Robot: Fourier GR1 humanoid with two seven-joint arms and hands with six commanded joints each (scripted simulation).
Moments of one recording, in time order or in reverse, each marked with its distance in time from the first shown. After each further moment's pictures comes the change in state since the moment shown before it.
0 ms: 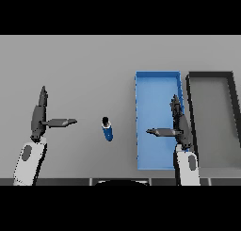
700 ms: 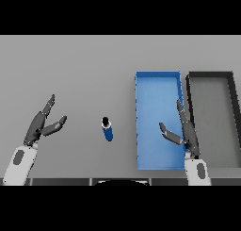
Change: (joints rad) left arm 0.056 0.152 -0.072 0.014 -0.014 -0.280 -0.168; right arm 0.110 -0.163 0.070 -0.126 0.161 0.046 -0.124
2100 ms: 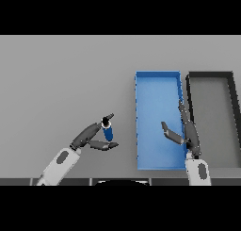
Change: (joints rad) left arm -0.116 -0.281 -0.337 0.072 -0.229 -0.093 0.094; right arm 0.003 -0.002 -0.013 -0.010 -0.017 0.006 0.027
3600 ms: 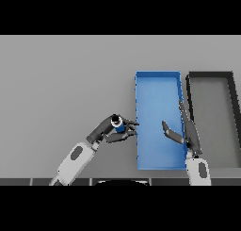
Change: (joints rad) left arm -0.087 -0.219 0.038 -0.149 0.056 -0.028 -0.046; right arm -0.011 -0.011 -0.002 0.024 0.021 -0.003 -0.001
